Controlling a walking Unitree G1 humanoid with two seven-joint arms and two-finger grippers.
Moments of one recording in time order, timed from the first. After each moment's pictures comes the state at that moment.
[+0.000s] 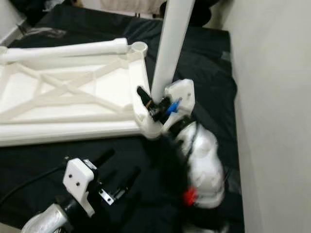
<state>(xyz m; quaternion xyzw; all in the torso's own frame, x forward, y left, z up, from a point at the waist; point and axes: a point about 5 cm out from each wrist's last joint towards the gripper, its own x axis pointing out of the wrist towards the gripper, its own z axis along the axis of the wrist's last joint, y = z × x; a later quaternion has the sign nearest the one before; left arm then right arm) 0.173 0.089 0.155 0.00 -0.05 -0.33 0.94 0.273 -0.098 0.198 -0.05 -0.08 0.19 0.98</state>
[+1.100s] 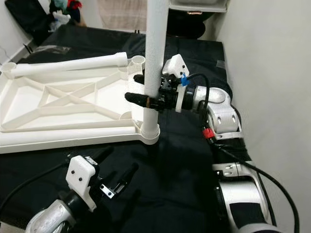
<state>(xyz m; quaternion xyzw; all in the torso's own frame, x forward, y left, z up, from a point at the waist) 0.177 0.088 0.152 0.00 -0.06 -0.32 0.95 0.345 -0.141 0.268 -0.11 -0.07 0.56 0.82</state>
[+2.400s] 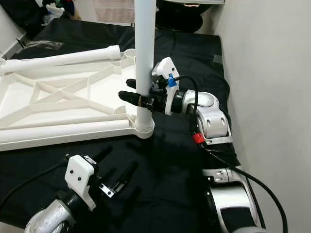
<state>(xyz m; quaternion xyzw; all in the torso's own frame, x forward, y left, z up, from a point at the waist) 0.177 0.091 0.154 0.00 -0.06 -0.31 0.95 0.338 -0.111 0.253 -0.08 -0.06 0.46 0.88</state>
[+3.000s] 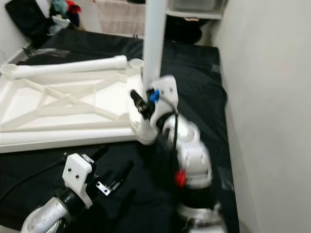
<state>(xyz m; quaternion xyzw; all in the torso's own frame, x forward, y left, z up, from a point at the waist) 0.183 0.095 0.149 0.01 -0.05 -0.31 0.95 0.326 -0.108 0.236 -0.06 -0.03 0.42 0.90</state>
